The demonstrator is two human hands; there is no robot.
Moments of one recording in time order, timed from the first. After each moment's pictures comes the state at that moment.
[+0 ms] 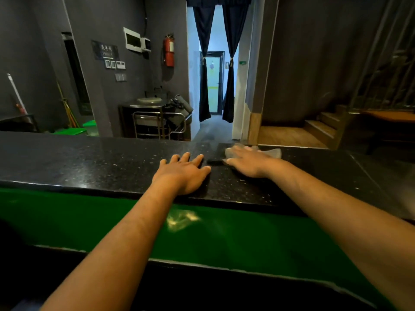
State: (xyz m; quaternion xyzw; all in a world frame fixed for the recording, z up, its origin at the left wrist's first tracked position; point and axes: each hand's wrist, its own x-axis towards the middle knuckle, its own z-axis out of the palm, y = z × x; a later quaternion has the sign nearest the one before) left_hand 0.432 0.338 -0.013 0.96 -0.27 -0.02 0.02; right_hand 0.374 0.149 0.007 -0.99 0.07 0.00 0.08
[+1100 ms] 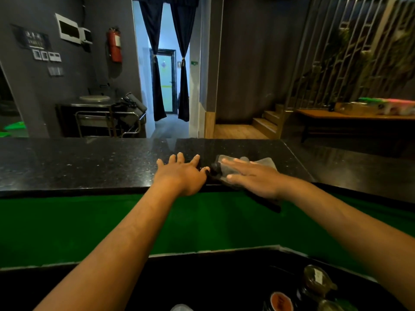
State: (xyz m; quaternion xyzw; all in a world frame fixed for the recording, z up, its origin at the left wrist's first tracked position) left_hand 0.365 0.296 -0.018 0.93 -0.37 -0.02 0.03; right_hand 0.232 0.122 -0.019 -0.98 0.11 -0.03 0.15
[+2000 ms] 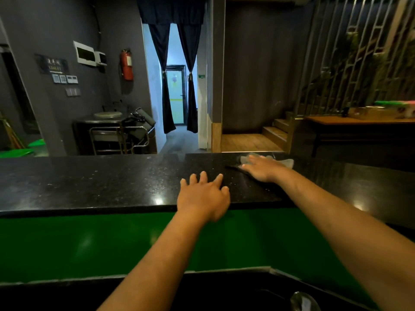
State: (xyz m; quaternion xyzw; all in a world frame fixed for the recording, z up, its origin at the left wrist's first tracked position) left_hand 0.282 0.211 -0.019 0.92 -0.39 0.01 0.05; right_hand 0.259 -0.013 0.000 -0.96 0.26 -0.02 0.06
